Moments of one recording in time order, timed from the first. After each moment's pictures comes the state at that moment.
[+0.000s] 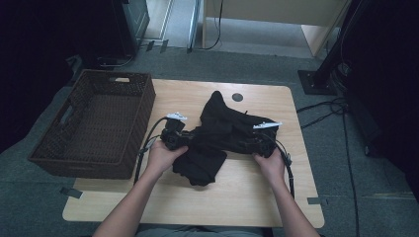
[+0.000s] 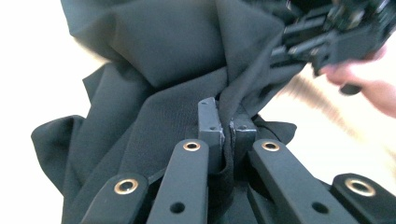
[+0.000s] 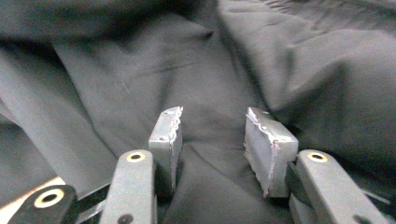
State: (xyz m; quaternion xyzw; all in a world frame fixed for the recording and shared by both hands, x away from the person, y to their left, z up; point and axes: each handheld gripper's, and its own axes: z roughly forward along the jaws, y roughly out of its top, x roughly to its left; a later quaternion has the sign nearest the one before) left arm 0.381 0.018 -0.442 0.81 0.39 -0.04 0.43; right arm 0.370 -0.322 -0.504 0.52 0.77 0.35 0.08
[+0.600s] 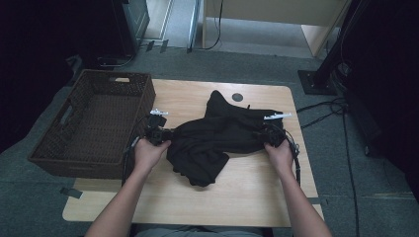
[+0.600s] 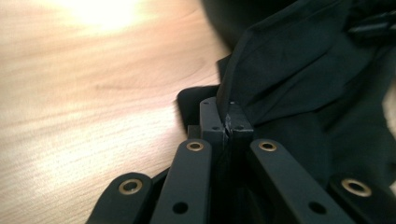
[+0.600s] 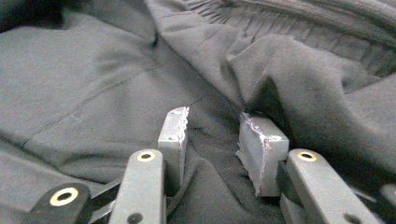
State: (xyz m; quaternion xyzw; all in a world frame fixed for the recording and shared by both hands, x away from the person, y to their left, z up) left arm 0.400 0.058 -0.463 0.78 0.49 0.03 0.38; right arm 0.407 -0.360 -0.502 0.55 0.76 0.31 0.14
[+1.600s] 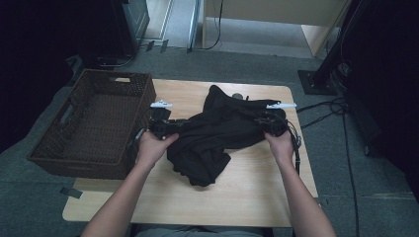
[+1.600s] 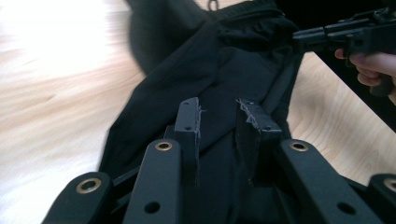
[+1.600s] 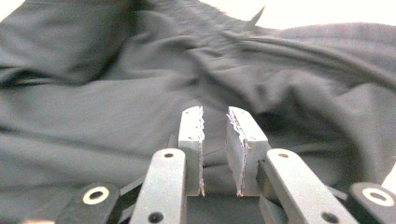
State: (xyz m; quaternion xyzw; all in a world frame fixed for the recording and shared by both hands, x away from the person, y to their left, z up) left arm 0.401 0.030 -0.419 0.79 0.42 0.02 0.45; right arm 0.405 -0.352 -0.456 0.54 0.74 0.36 0.15
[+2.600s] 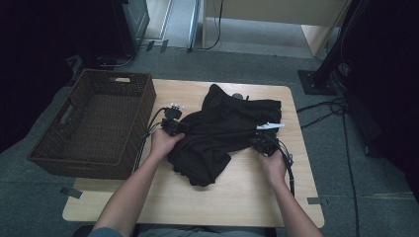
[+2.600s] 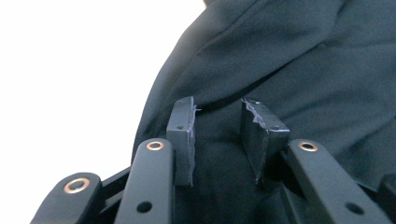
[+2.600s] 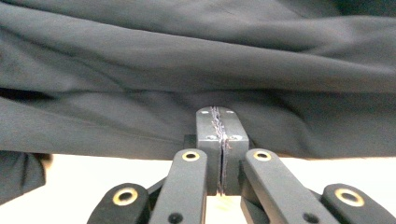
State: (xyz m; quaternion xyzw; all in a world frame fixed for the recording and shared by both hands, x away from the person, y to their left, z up) left arm 0.457 0.021 -0.501 0.81 0.48 0.04 0.34; right arm 0.369 -0.333 -0.507 0.54 0.76 0.32 0.14
